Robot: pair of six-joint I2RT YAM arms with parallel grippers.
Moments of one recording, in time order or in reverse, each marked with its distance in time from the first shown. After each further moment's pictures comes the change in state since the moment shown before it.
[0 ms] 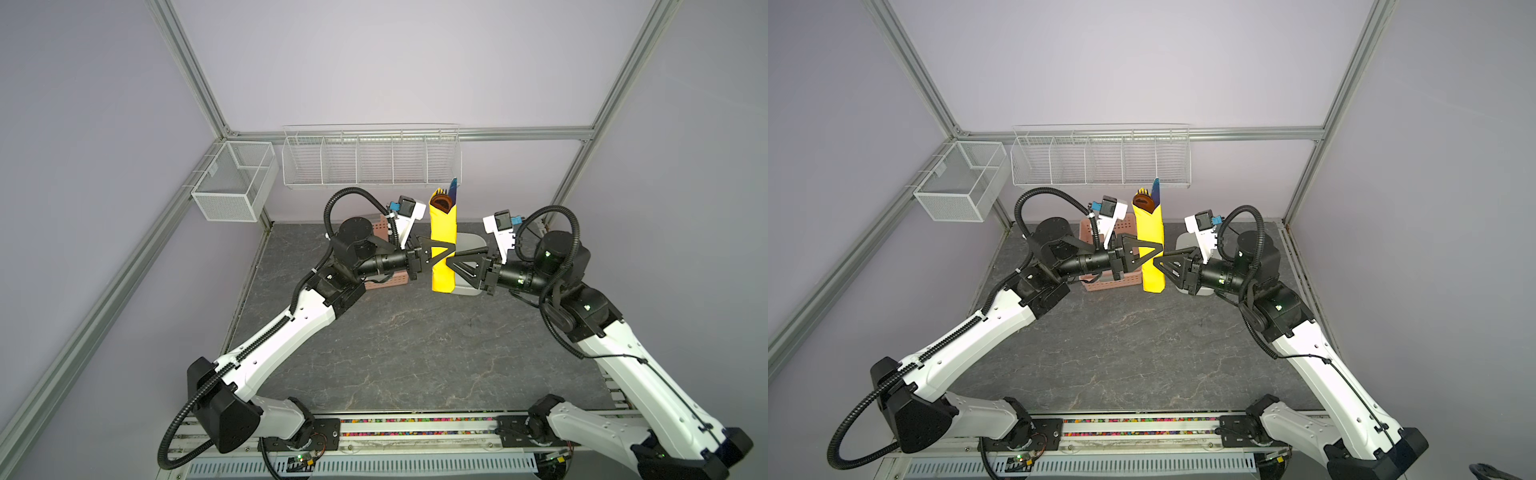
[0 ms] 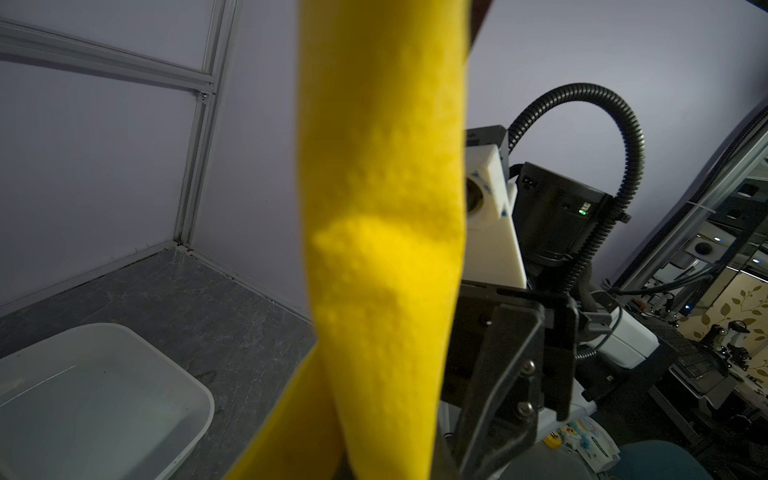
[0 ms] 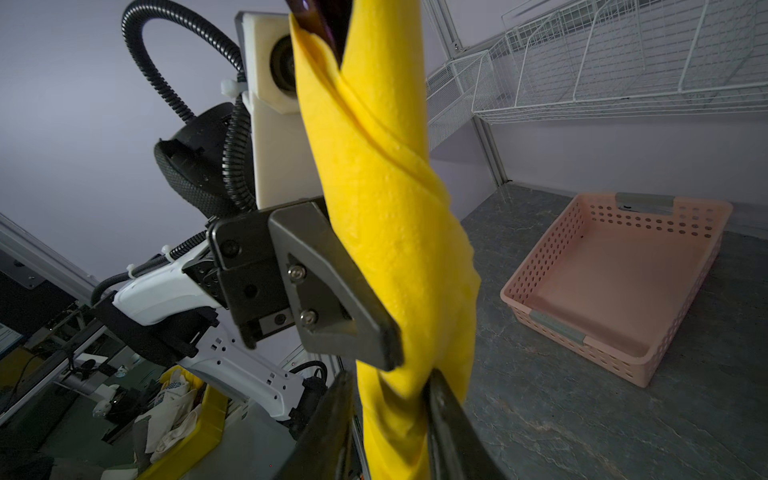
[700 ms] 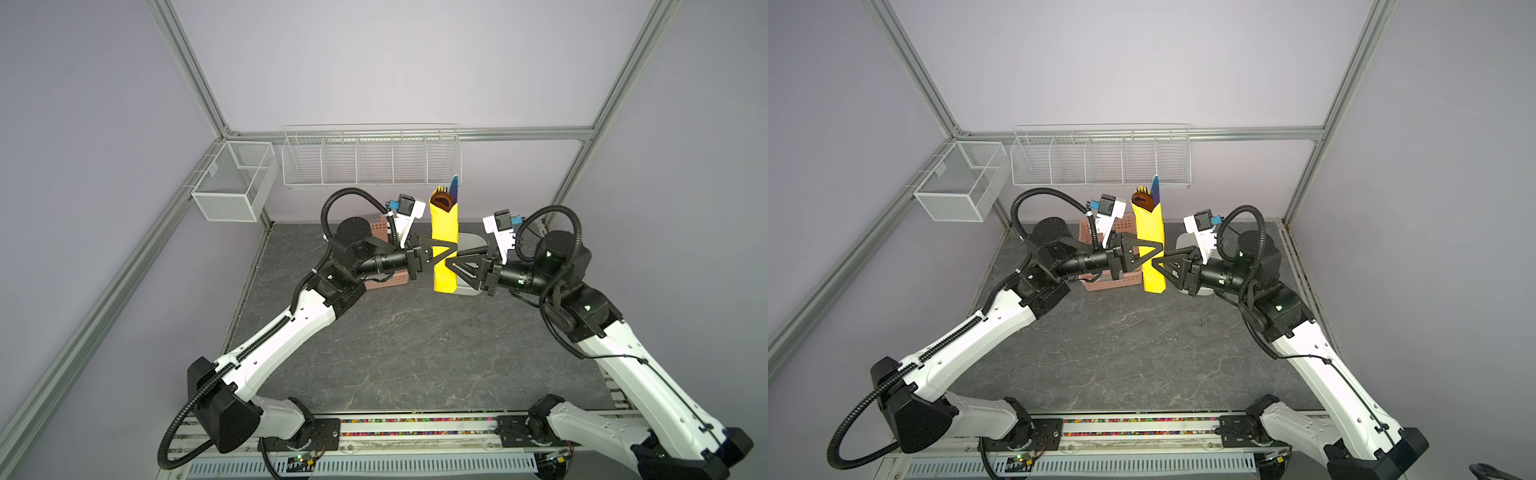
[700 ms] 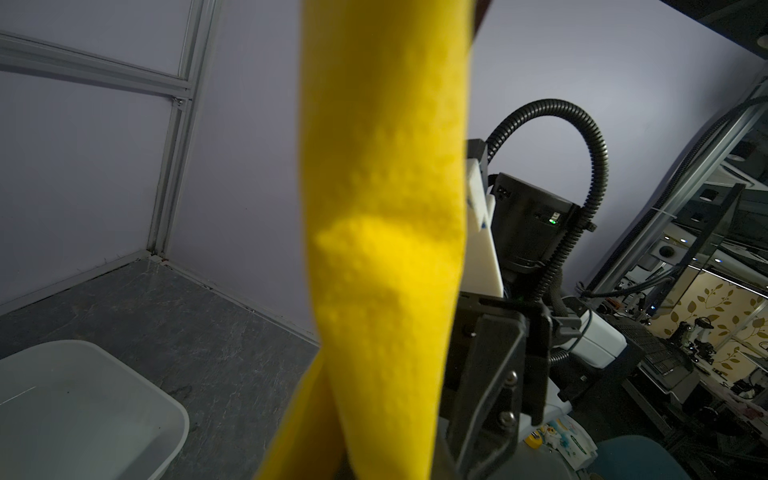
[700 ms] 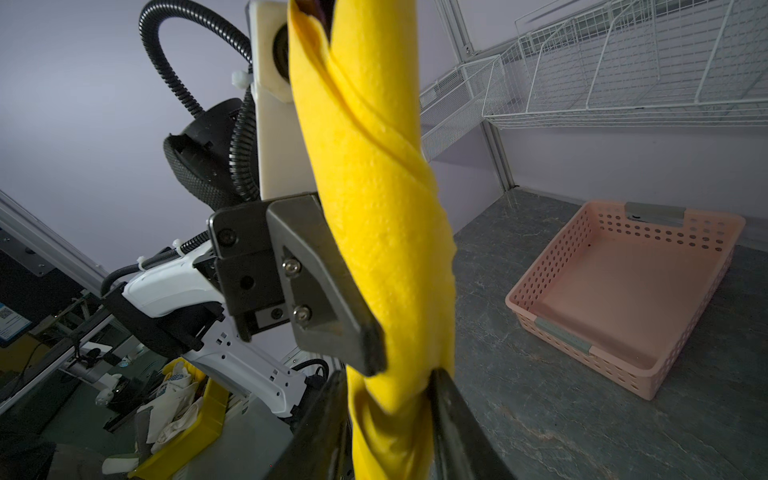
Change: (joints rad) left arm -0.002 0.000 0.000 0.052 0.035 -0.045; right arm 0.005 -0.001 0.002 0.010 -0.014 -0.015
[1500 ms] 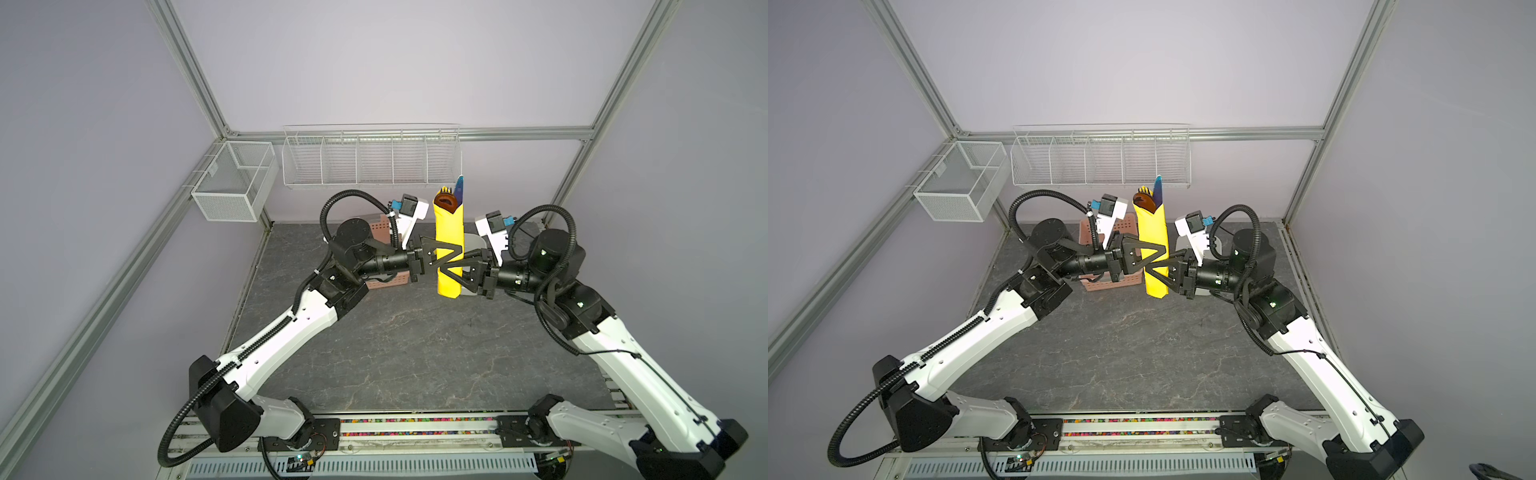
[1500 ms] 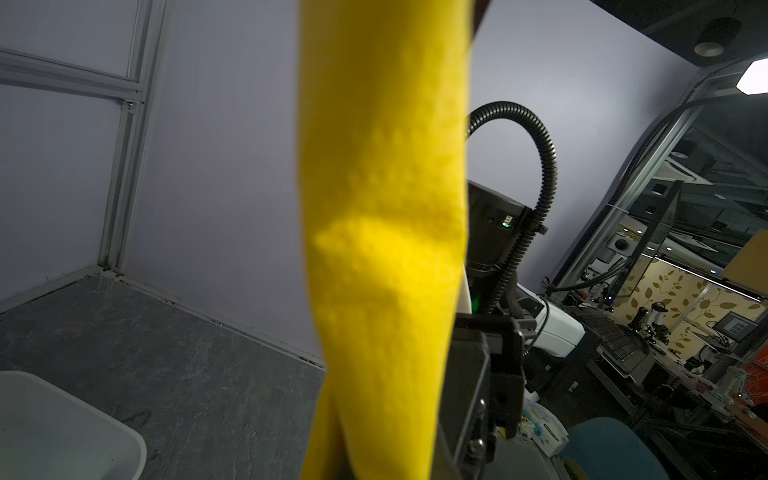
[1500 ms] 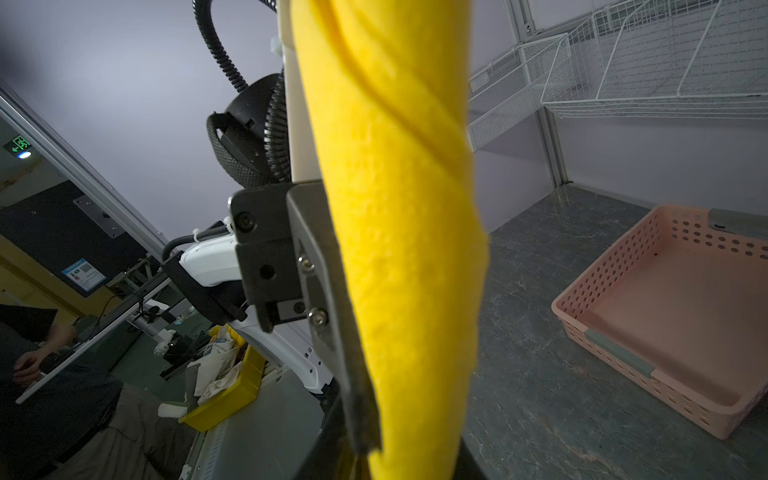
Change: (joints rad) left arm -0.019 0.006 0.000 0.069 0.050 -0.042; right arm 0.017 0.027 0.000 0.057 -0.128 0.015
